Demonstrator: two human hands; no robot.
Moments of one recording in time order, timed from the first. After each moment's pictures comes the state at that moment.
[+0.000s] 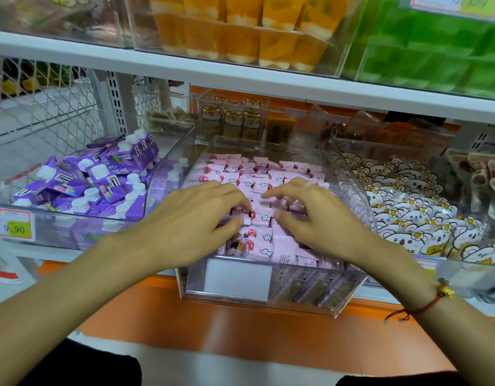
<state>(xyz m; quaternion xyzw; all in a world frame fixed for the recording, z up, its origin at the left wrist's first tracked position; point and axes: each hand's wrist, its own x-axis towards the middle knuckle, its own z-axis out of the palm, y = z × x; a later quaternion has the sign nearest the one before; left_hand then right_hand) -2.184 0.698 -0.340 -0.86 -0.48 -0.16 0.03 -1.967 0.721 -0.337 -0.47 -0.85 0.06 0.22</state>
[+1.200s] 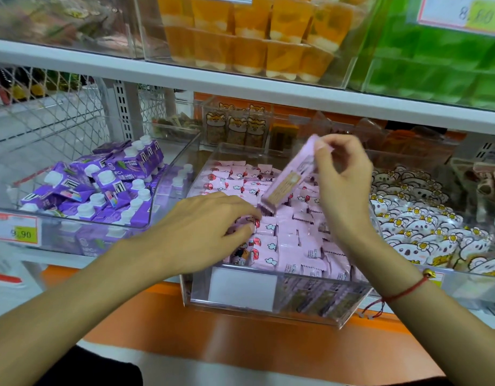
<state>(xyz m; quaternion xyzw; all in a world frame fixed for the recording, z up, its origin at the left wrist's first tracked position) -2.177 0.697 -0.337 -0.85 -0.49 -0.17 0.00 -1.992 0.733 -0.310 -0.44 -0.60 0.18 0.64</state>
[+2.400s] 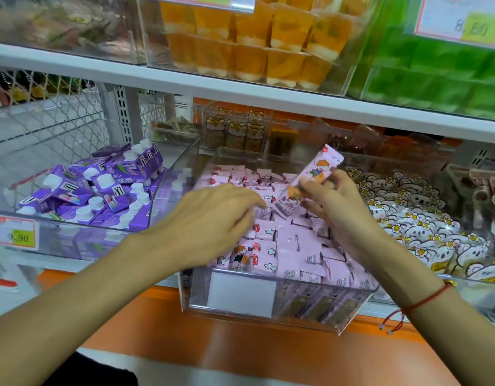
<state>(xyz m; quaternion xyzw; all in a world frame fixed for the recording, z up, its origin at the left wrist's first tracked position) -2.172 0.705 -0.333 -0.85 -0.47 -0.22 0.06 -1.973 0.739 -0.320 -0.48 -0.53 0.44 0.54</state>
